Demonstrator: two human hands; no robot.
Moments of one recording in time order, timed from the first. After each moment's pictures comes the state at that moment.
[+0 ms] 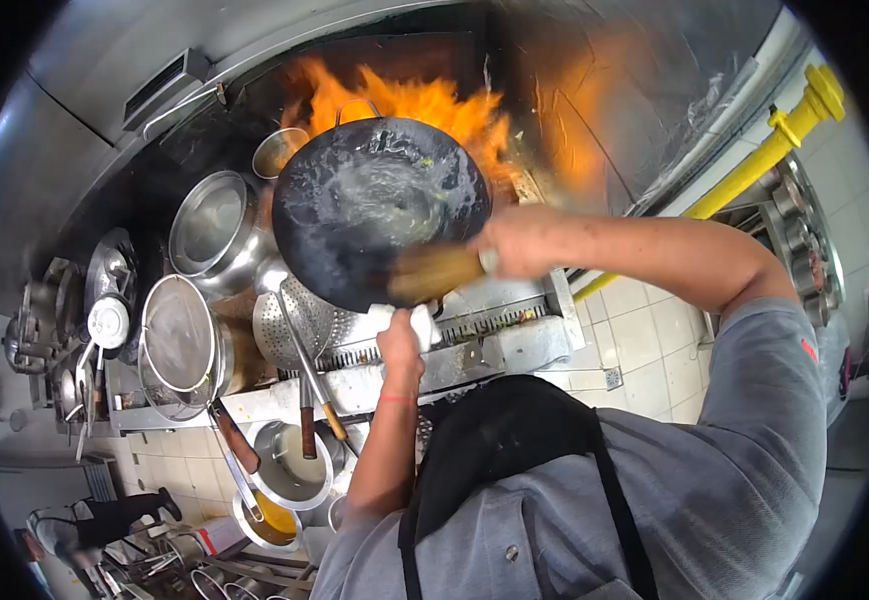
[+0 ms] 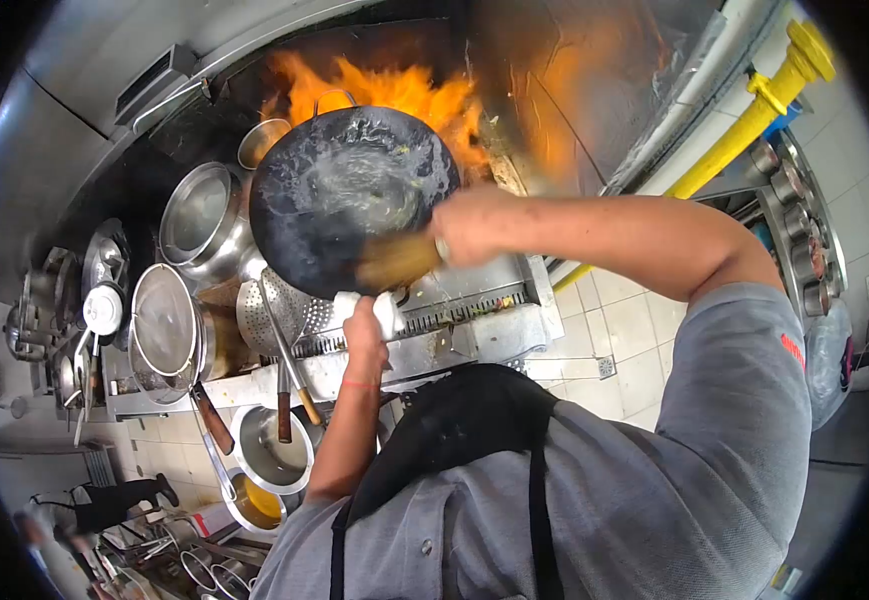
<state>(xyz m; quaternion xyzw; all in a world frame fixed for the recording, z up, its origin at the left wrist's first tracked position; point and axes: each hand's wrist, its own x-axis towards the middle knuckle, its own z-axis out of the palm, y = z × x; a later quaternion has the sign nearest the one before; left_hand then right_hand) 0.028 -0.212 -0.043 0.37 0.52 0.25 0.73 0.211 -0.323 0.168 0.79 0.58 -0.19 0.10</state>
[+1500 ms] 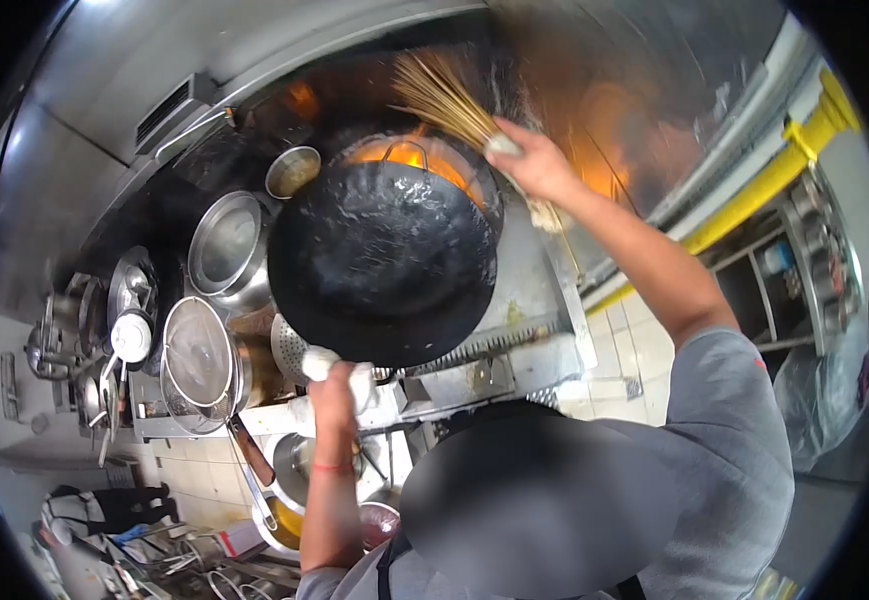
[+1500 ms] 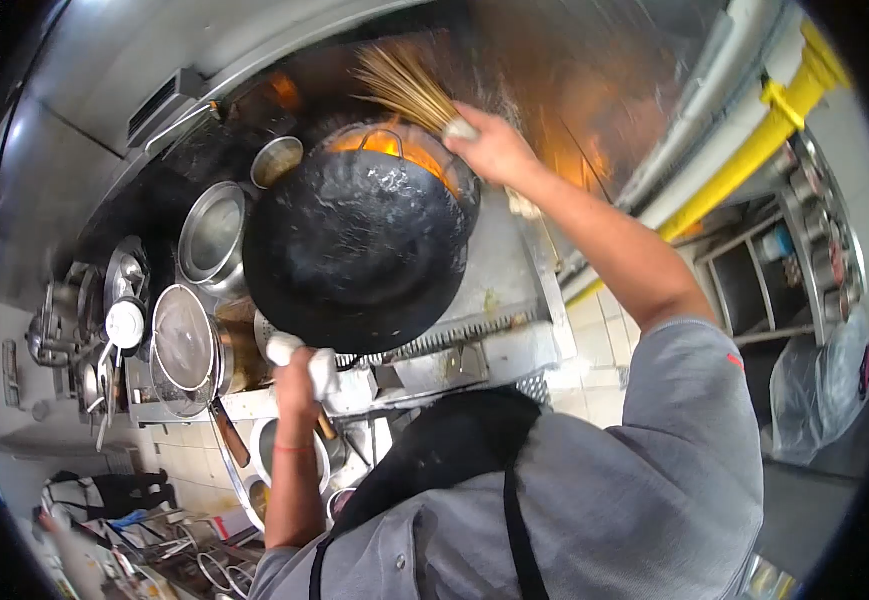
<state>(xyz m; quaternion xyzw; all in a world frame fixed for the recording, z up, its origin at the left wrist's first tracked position) -0.058 -0.162 0.048 0.53 0.55 0.24 0.60 0.346 -0.289 0.095 0.77 0.42 0.07 -0.47</state>
